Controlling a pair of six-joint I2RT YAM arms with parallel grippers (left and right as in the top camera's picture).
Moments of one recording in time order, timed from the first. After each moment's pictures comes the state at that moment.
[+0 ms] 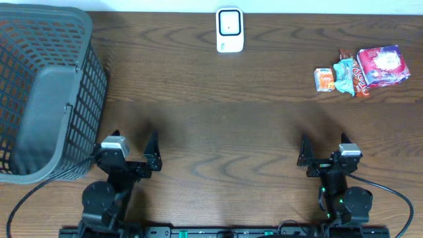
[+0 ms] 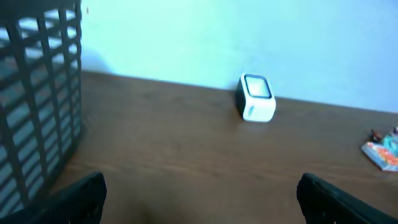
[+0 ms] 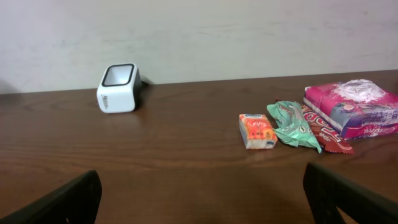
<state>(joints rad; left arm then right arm) -0.18 0.16 0.29 -0.27 -0.01 -0.22 -0.02 0.01 0.01 -0.07 -0.08 0.08</state>
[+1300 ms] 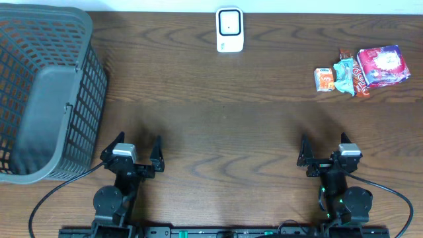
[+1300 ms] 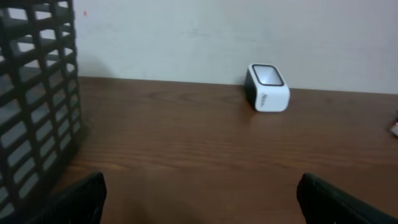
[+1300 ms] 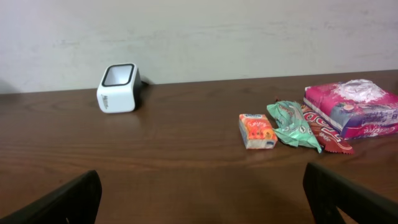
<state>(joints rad) -0.12 0.01 0.01 -0.08 0.04 -0.12 -0.02 0.01 0.01 -0.07 -0.08 0.08</state>
